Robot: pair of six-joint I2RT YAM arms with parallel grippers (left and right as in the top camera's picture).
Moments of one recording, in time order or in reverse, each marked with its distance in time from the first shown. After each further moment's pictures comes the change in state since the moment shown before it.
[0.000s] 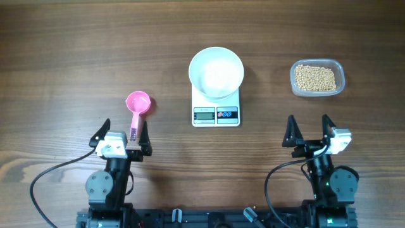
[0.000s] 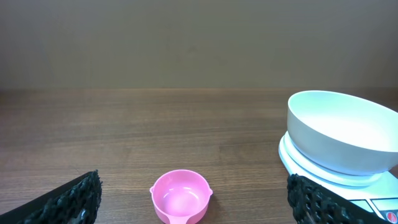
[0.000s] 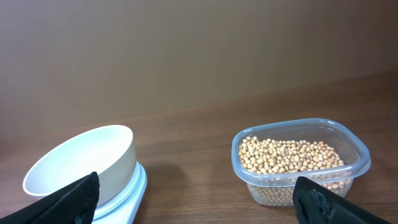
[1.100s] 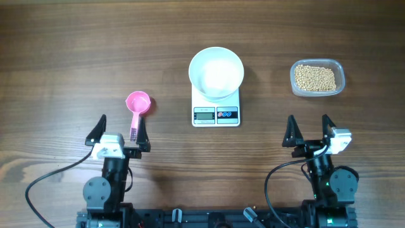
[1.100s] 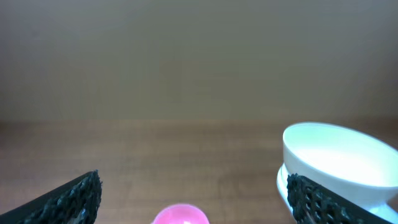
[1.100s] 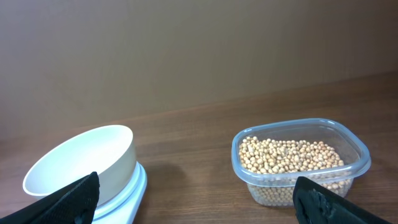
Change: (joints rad) left arm 0.000 0.000 -0.004 0.148 0.000 0.000; right arm 0.000 0.000 0.000 0.000 0.000 0.000
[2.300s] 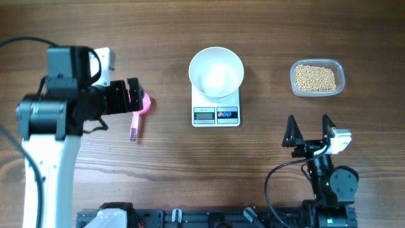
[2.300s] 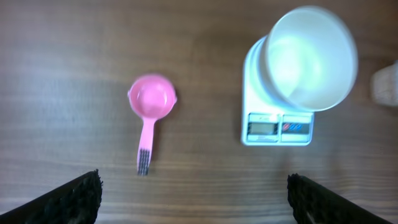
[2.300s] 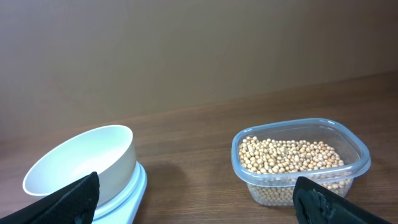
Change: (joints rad) left arm 0.005 1.246 1.472 -1.347 0.112 -0.126; right arm 0.000 0.000 0.000 0.000 0.000 0.000
